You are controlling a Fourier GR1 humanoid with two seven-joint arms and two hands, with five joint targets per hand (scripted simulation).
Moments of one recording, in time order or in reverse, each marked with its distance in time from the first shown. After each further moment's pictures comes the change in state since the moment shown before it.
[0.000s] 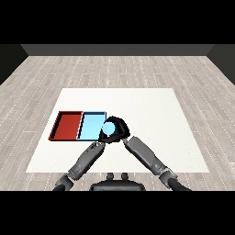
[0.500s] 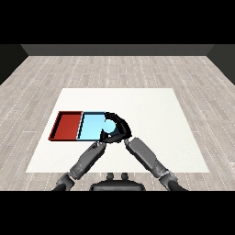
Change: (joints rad) left arm -0.016 -0.011 -0.013 0.029 0.054 -0.004 -0.017; right arm 0.045 0.007 -0.033 -0.060 0.007 0.019 0.057
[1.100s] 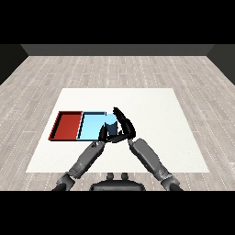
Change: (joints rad) left arm -0.012 -0.004 0.050 0.046 -0.059 -0.007 -0.006; right arm 0.062 -0.013 -0.059 -0.074 -0.004 0.054 0.025
